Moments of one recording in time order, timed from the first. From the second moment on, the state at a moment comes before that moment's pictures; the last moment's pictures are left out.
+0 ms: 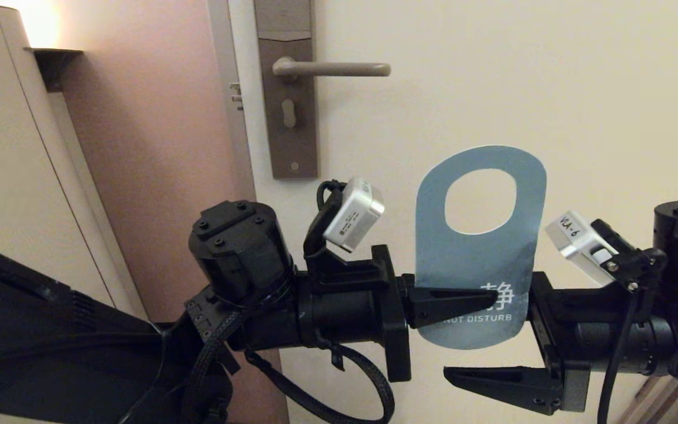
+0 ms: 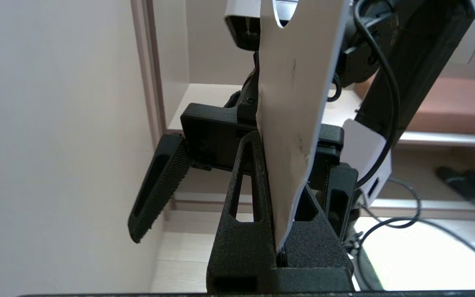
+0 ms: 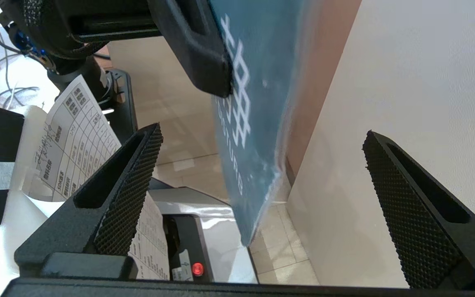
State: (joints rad) left arm -0.86 1.89 -0.83 -1.25 -0.73 -0.25; right arm 0.49 1.44 -0.61 -0.45 0.73 -0.15
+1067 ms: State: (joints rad) left arm -0.87 1.90 -0.81 -1.25 -0.73 -0.25; right arm 0.49 1.47 -0.61 -0.50 0.74 -0.13
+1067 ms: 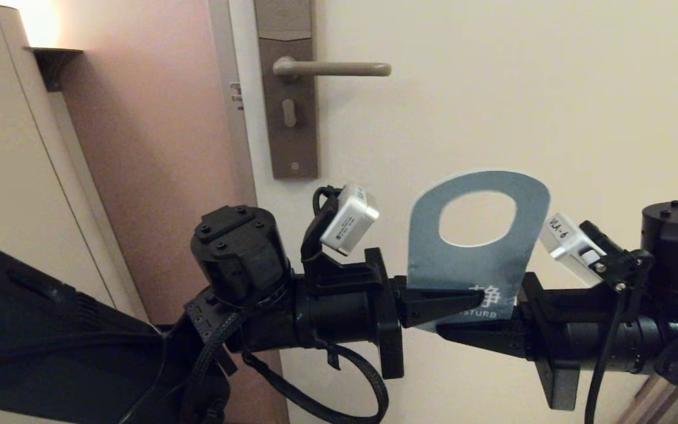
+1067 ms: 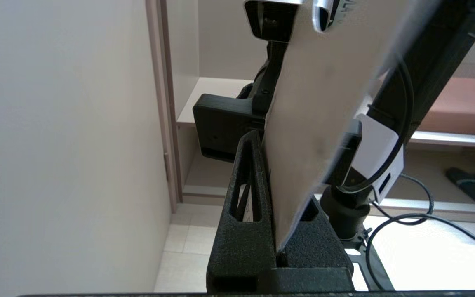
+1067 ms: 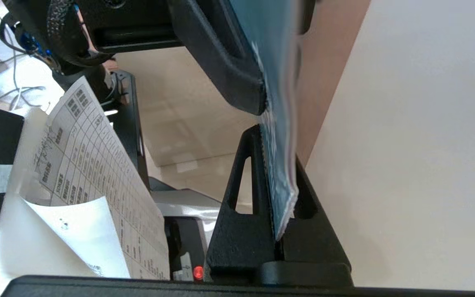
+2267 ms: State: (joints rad) left arm -0.87 1.91 -0.77 -1.31 -0.78 -0.25; right arm 0.49 1.48 -0.60 -0.50 0.73 -0.14
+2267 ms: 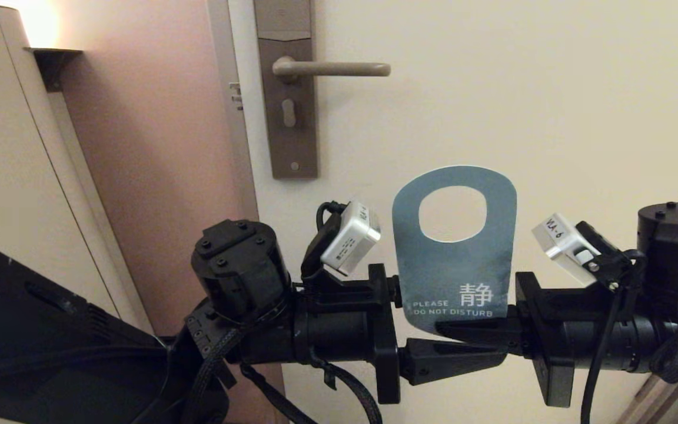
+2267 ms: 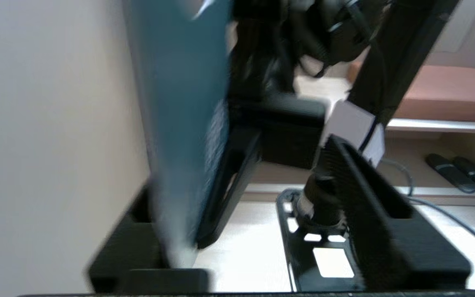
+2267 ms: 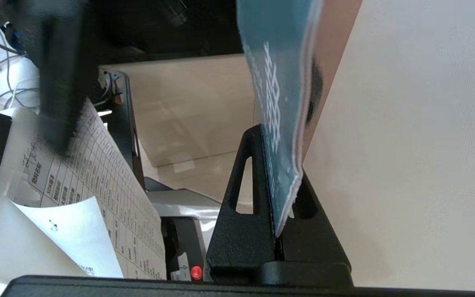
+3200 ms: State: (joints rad) left arm -0.82 1.94 -0.64 -1.50 -0.78 -0.29; right arm 0.48 1.47 -0.59 -0.51 0.73 -0.14
